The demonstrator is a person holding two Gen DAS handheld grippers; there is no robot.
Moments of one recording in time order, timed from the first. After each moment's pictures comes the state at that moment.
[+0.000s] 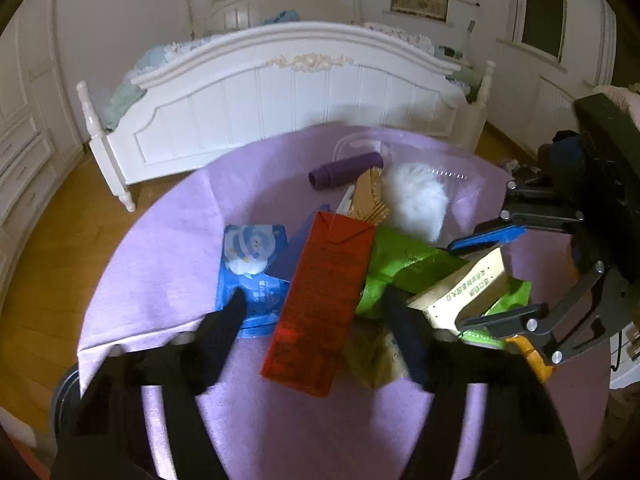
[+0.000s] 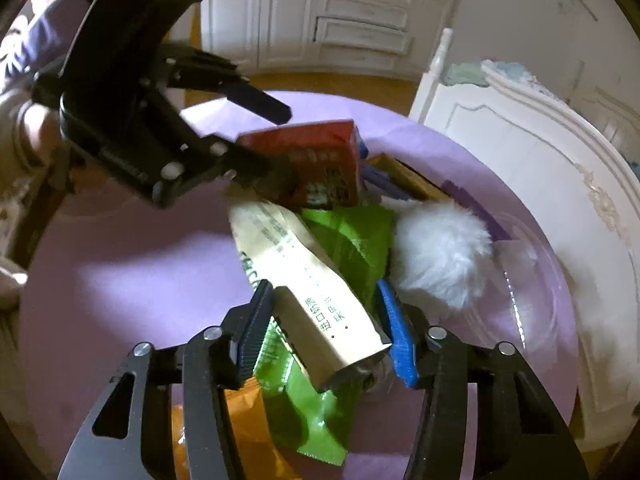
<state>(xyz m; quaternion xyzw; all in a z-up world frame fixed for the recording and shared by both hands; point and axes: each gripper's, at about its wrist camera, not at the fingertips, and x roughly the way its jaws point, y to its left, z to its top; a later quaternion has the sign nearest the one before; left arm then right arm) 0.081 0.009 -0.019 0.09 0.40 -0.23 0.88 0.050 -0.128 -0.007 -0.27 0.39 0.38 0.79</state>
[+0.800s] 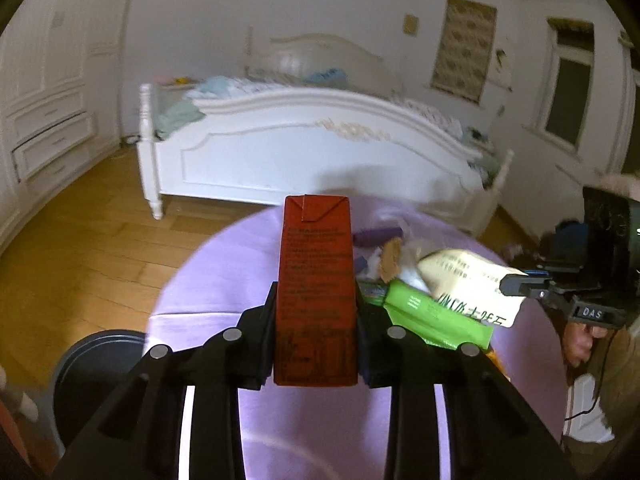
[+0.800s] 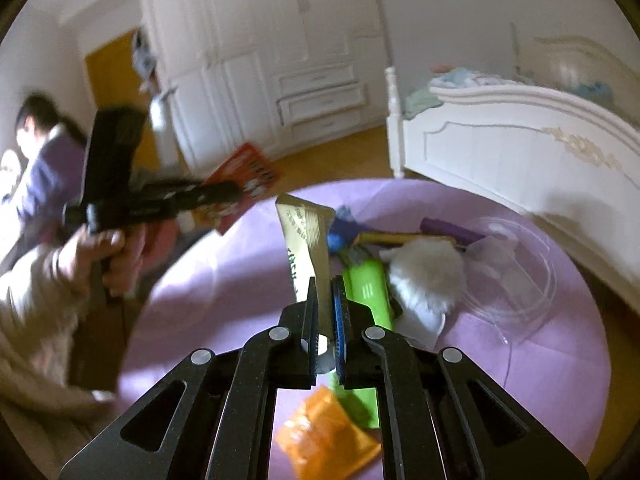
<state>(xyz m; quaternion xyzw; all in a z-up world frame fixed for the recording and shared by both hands) 0.015 0.080 0.046 -0.03 0.31 -0.17 0.93 0.028 -0.177 0.069 -0.01 0.36 0.36 0.86</state>
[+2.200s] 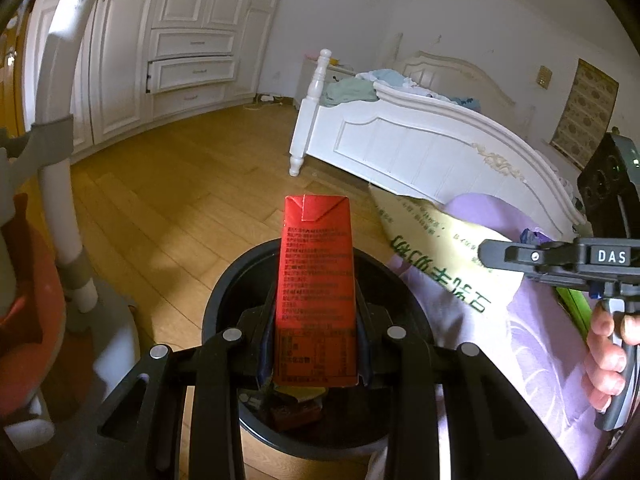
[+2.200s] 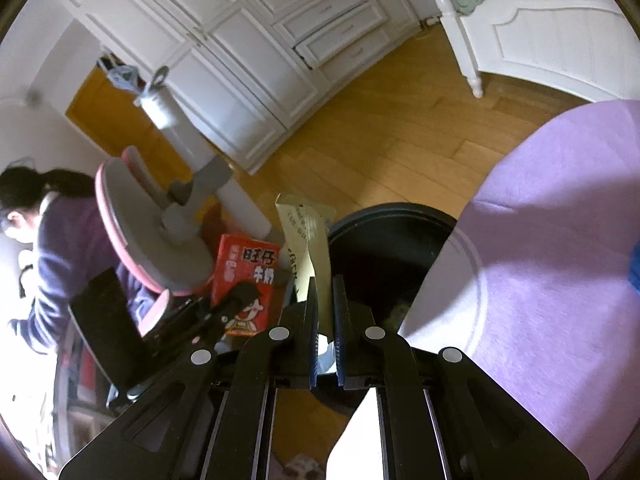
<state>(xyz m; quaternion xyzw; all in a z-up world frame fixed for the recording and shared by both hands) -0.048 0.295 -0.031 -0.14 0.34 0.02 0.93 0.086 0.146 -0.012 0.09 0.52 0.40 0.75</state>
